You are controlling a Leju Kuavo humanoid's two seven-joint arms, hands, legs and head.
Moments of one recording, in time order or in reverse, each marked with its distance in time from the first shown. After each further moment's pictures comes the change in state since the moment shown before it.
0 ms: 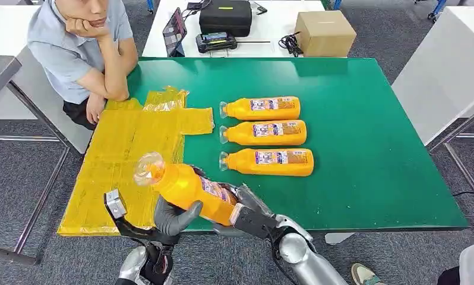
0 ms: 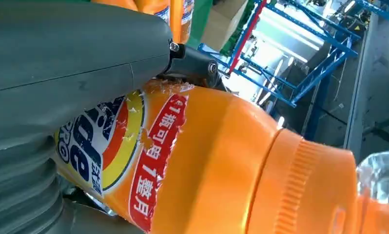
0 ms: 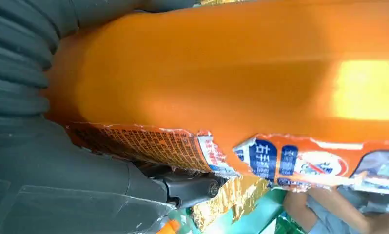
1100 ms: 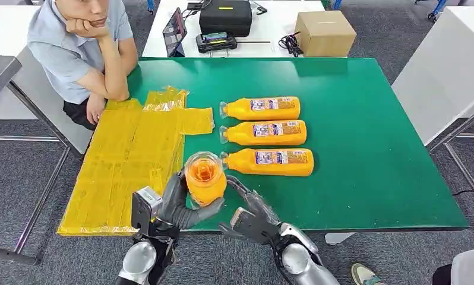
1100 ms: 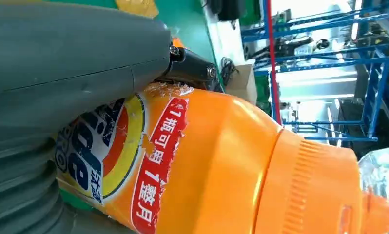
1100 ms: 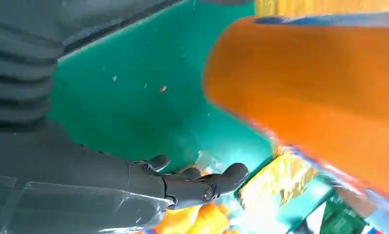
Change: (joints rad) left arm 0.005 0.001 -0.043 -0.171 -0.649 0.397 0.007; right arm 0.088 0.034 -0.102 -0.030 0.153 -0.121 0.062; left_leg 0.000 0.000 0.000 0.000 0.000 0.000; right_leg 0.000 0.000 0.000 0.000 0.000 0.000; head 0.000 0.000
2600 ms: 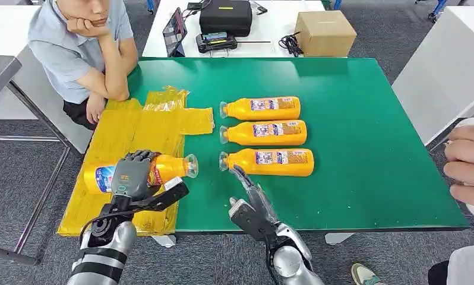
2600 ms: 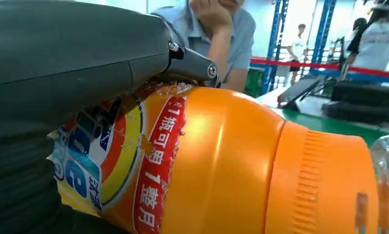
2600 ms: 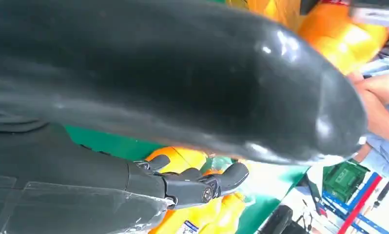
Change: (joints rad) left arm -0.196 0.138 0.239 0.240 -1.165 0.418 0.243; right arm 0.051 0.136 -0.123 -0.039 0.059 -0.062 -0.008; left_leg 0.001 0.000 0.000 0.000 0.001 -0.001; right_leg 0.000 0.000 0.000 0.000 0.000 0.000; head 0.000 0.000
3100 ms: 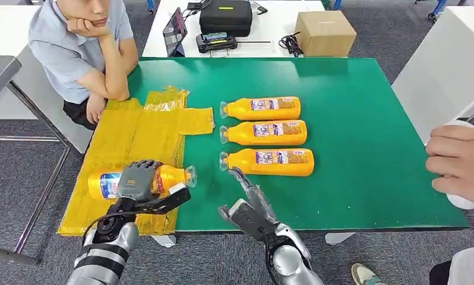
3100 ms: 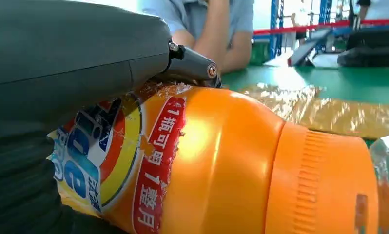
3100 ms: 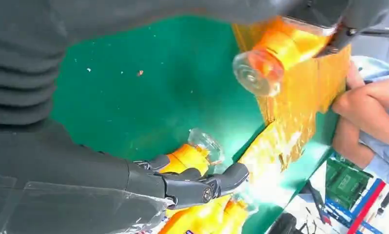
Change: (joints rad) left arm -0.070 0.021 0.005 0.211 -0.060 0.002 0.021; right arm -0.016 0.000 -0.001 0.035 -0.023 0.012 -0.010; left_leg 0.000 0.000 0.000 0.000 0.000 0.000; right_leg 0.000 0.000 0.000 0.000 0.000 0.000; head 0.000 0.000
